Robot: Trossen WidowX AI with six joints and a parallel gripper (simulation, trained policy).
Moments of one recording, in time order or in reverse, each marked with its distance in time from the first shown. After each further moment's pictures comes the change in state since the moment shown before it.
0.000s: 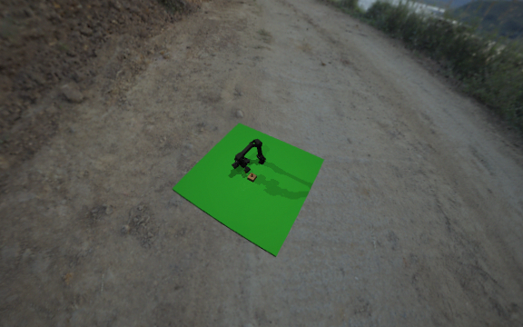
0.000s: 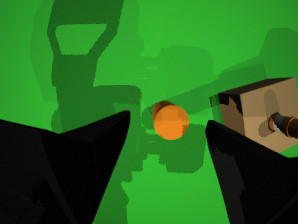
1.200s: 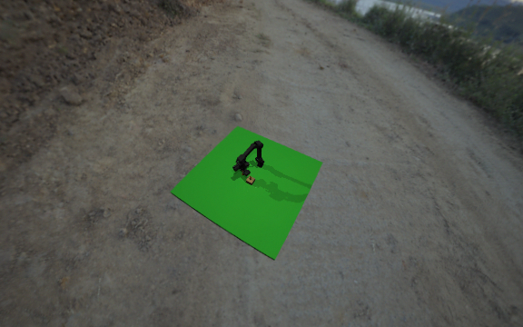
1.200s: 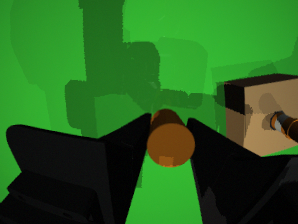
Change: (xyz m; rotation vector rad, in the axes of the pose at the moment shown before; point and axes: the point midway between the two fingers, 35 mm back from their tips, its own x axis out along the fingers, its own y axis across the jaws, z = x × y) arm -0.005 -0.007 -0.002 -0.068 0.158 0.077
